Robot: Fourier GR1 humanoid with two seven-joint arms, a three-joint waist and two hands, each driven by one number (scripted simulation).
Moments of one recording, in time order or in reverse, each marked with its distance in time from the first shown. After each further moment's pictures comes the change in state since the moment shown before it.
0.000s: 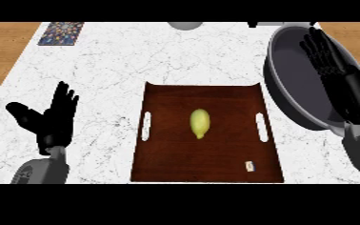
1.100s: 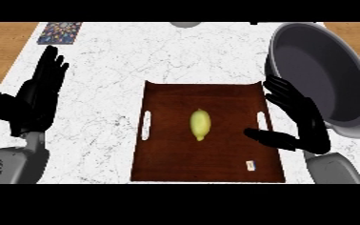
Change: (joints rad) left arm -0.078 0.134 -0.058 -0.274 -0.121 -0.071 0.099; right arm 0.122 0.184 0.102 0.040 0.520 -0.360 -0.662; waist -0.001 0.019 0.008
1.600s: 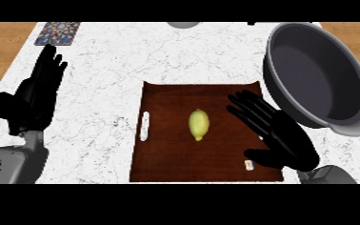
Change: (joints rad) left arm -0.007 -0.001 0.011 0.004 -0.010 -0.002 0.009; right arm 0.034 -0.102 0.231 -0.168 0.451 0.069 0.525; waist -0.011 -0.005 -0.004
